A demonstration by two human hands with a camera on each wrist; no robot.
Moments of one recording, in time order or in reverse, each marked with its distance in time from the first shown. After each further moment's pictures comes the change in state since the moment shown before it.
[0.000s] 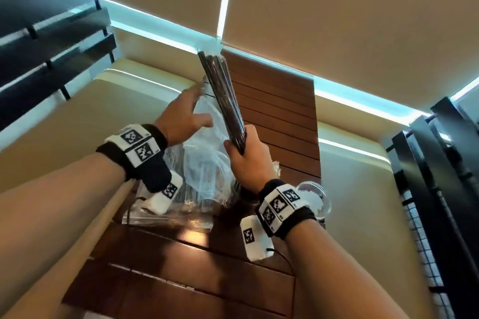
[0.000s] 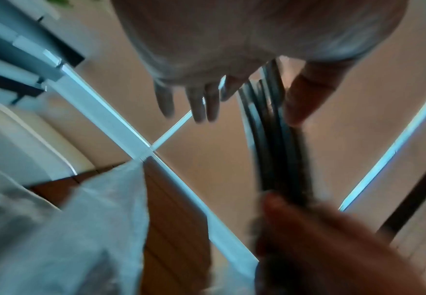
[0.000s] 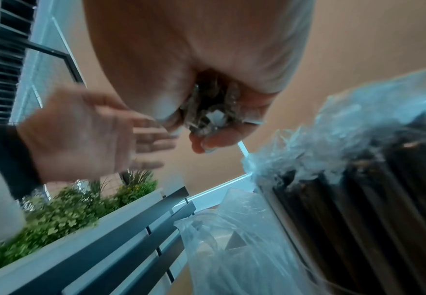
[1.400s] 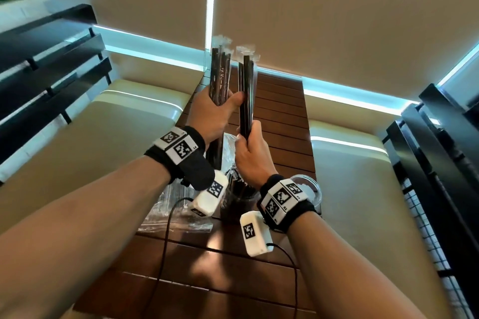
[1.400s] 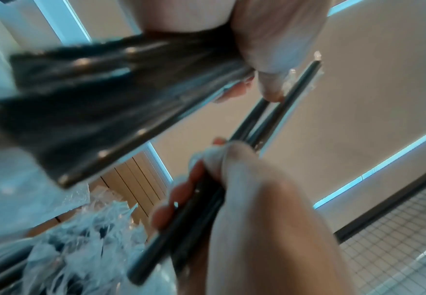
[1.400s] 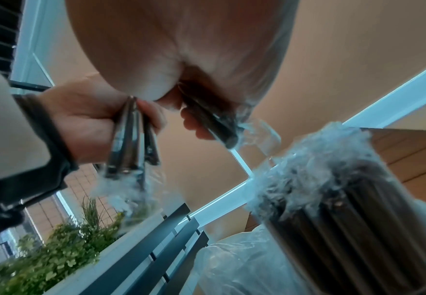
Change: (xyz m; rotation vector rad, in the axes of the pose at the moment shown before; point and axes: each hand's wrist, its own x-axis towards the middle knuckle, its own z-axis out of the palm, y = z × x) left_hand -0.004 0.071 0.057 -0.312 0.209 0.042; right_hand -0.011 0.004 -0.025 0.262 0.087 -0.061
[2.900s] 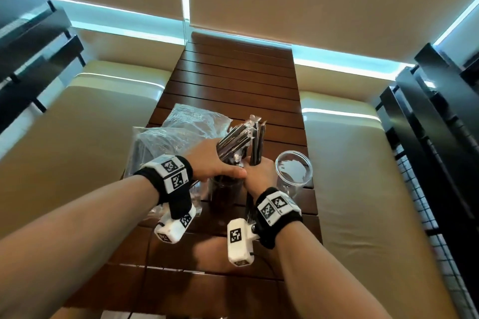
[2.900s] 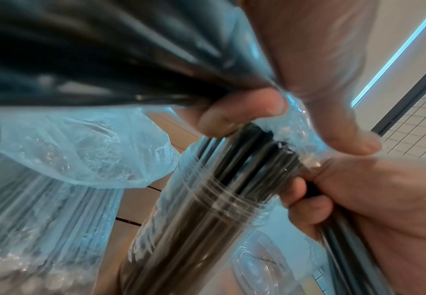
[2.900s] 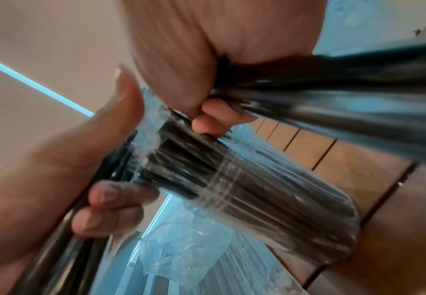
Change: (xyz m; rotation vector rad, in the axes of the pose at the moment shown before) left_hand -0.055 -0.065 0.029 0.400 -0.677 -0.222; right_hand -0.033 0.110 0.003 -0.022 0.239 0.640
